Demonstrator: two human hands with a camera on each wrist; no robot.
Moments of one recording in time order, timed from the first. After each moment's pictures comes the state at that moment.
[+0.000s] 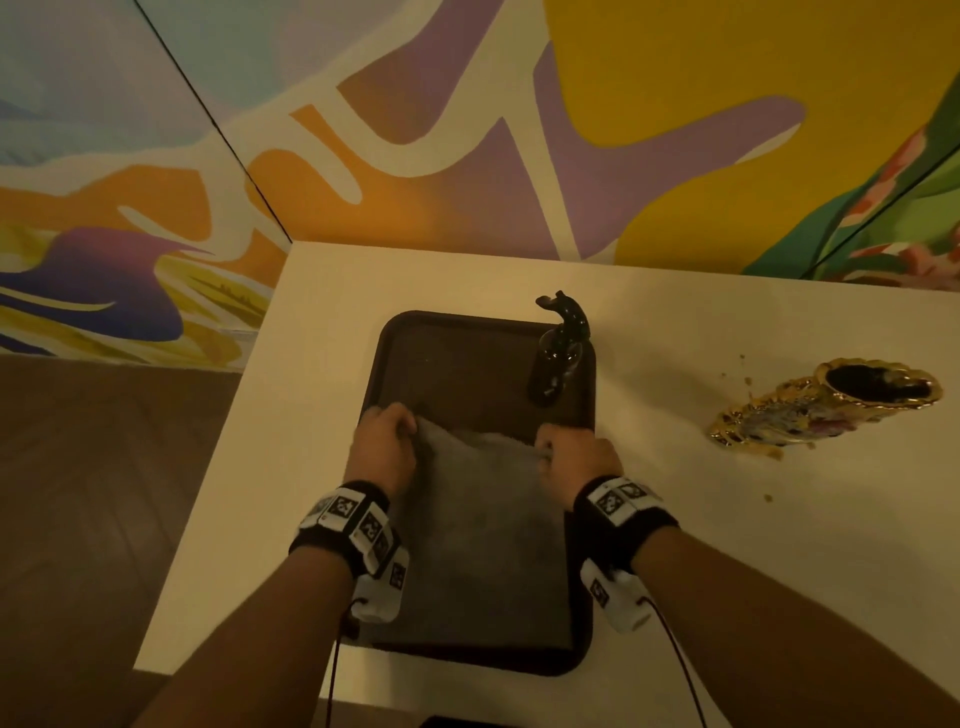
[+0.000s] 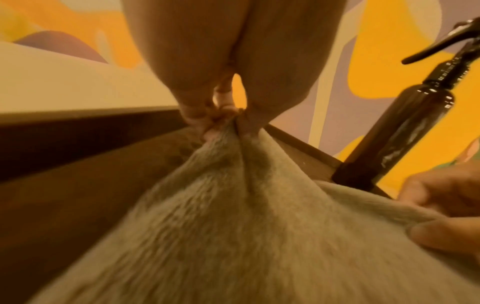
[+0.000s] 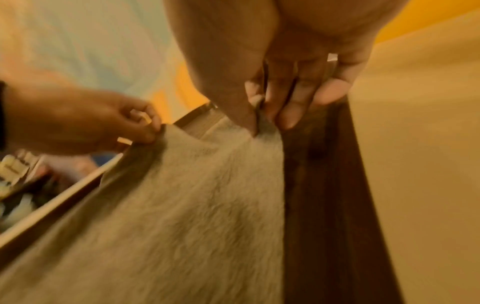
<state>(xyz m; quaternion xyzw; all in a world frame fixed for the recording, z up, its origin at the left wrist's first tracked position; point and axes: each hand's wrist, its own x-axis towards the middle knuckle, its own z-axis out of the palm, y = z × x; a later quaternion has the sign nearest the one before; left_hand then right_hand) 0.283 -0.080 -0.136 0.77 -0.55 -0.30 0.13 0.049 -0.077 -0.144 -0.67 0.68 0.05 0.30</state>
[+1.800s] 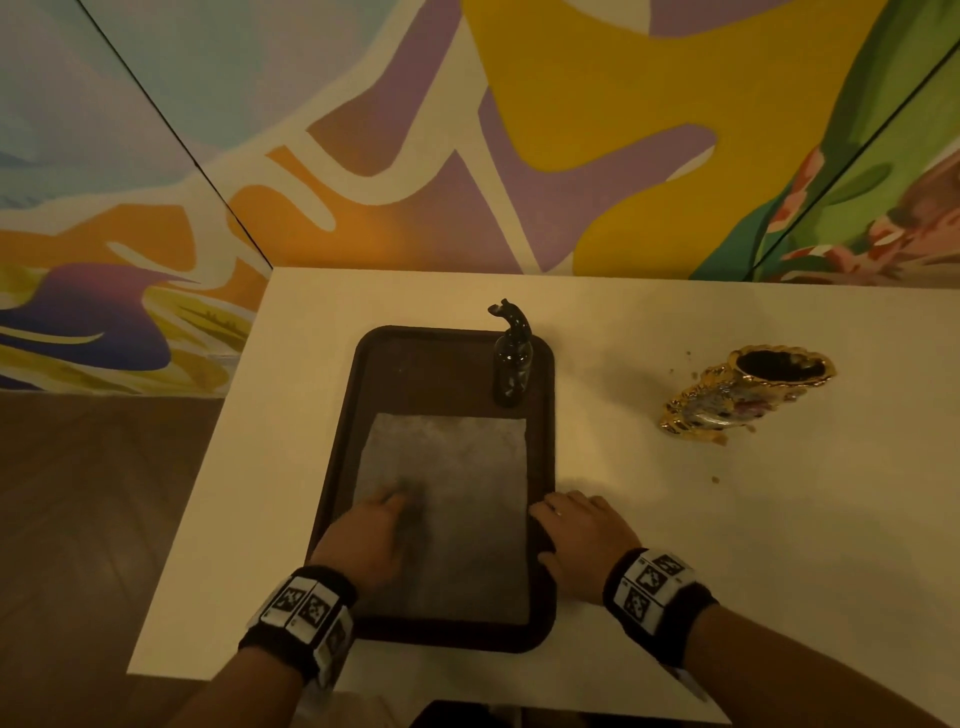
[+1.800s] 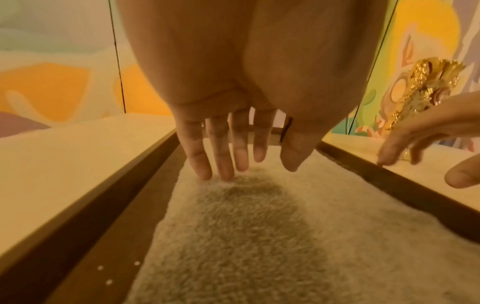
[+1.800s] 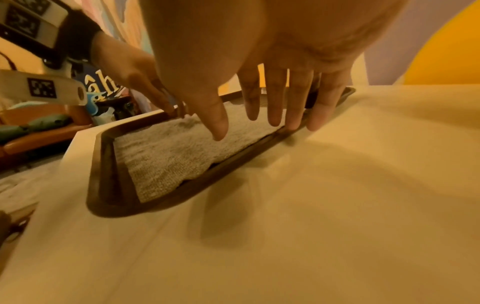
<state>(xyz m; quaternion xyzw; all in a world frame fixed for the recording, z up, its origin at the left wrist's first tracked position) 0.287 0.003 -0.144 0.62 -0.71 -0.31 -0.11 -0.001 0.018 -0.119 -0.80 0.54 0.13 0.24</state>
